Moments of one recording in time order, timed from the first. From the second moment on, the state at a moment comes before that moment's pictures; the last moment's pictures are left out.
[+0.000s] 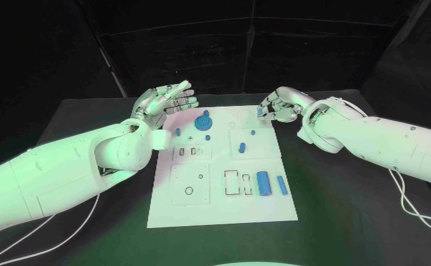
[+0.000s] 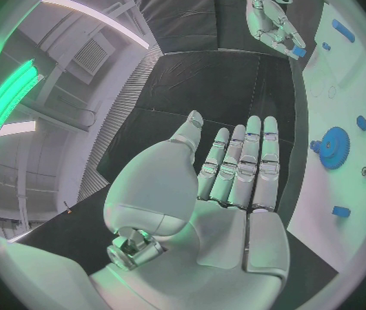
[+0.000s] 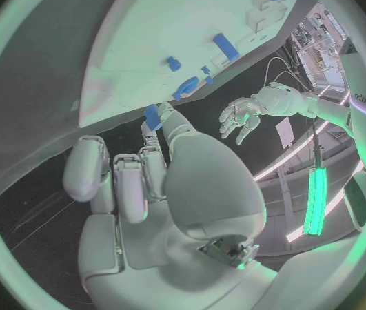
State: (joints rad) left arm 1.17 -0.79 -0.02 1.49 0.16 -0.32 0.49; left_hand 1.28 0.10 -0.02 -0.01 0.05 0.88 0.22 0.13 0.07 0.94 0.20 0.10 0.06 0.99 0.15 0.16 0.09 0.17 0.90 0.27 0.15 0.07; right arm 1.20 -0.81 -0.03 1.31 -1.22 -0.37 0.08; right_hand 1.40 0.05 0.10 0.02 0.20 1.07 0.13 0.15 0.08 1.43 0.03 1.37 1.31 1.47 -0.03 1.52 1.31 0.10 1.35 0.08 1.37 1.10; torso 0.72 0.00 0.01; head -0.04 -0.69
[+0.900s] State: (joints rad) left arm 1.17 -0.79 -0.02 1.48 0.16 -0.32 0.49; left_hand 1.28 0.10 -0.02 -0.01 0.05 0.88 0.22 0.13 0.07 0.94 0.20 0.10 0.06 0.99 0.15 0.16 0.09 0.17 0.90 0.27 0.15 0.07; right arm 1.18 -0.55 -0.05 1.44 -1.41 -0.34 -0.18; right_hand 1.40 0.05 0.11 0.02 0.20 1.06 0.12 0.14 0.07 1.42 0.03 1.35 1.31 1.47 -0.03 1.52 1.31 0.10 1.35 0.07 1.37 1.10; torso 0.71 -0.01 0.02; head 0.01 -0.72
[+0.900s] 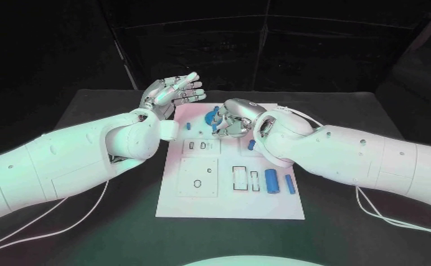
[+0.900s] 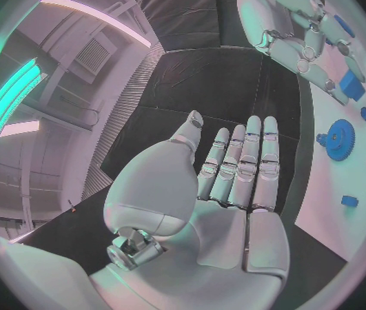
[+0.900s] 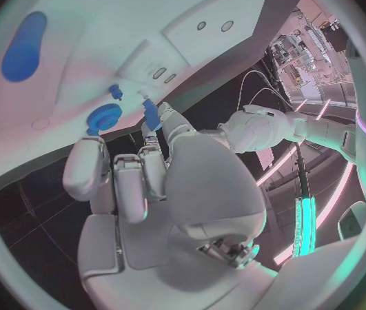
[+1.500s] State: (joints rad) left arm 1.17 -0.78 -0.02 1.47 0.16 -0.32 0.49; left_hand 1.28 0.10 -0.02 -0.01 0.05 0.88 0.22 0.13 0.07 0.94 0.20 0.10 0.06 0.99 0.15 0.16 0.09 0.17 0.90 0.27 0.15 0.07; right arm 1.14 -0.50 -0.06 1.43 -1.52 -0.30 -0.29; right_hand 1.39 0.04 0.11 0.02 0.21 1.06 0.12 0.14 0.07 1.42 0.03 1.36 1.31 1.47 -0.03 1.52 1.31 0.10 1.35 0.07 1.37 1.10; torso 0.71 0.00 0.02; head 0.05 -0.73
